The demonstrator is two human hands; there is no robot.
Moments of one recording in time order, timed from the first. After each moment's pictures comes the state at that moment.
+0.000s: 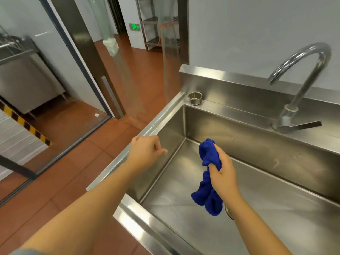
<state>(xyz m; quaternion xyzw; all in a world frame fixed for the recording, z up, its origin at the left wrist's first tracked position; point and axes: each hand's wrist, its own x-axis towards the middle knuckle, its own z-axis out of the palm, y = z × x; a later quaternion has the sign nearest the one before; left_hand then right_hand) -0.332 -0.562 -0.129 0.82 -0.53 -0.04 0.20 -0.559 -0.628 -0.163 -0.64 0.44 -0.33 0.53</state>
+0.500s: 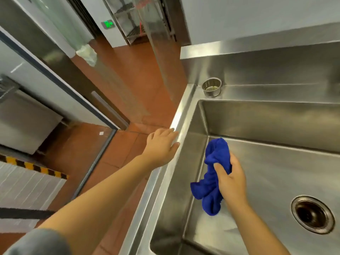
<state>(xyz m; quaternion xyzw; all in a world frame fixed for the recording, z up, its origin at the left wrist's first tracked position) -0.186 -0.687 -0.172 0.74 -0.66 -0.09 -0.06 -0.394 -0.666 -0.229 -0.40 0.52 -0.42 0.63</state>
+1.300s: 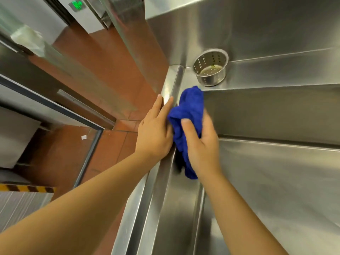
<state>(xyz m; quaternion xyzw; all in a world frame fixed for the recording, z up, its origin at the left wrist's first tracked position) -0.148 -0.837 -0.277 0.74 -0.64 -0.11 0.14 -0.269 -0.833 -0.299 -0.43 0.40 -0.56 0.59</state>
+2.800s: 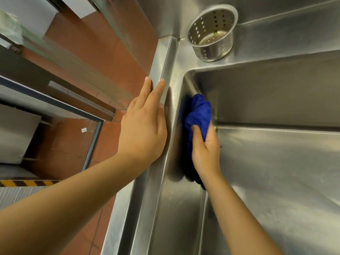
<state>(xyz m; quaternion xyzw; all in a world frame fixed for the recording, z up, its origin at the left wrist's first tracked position) -0.155 -0.836 -0.275 0.77 -0.63 -0.08 0.10 -0.242 -0.839 -0.410 -0.38 0.49 -0.52 0.59</state>
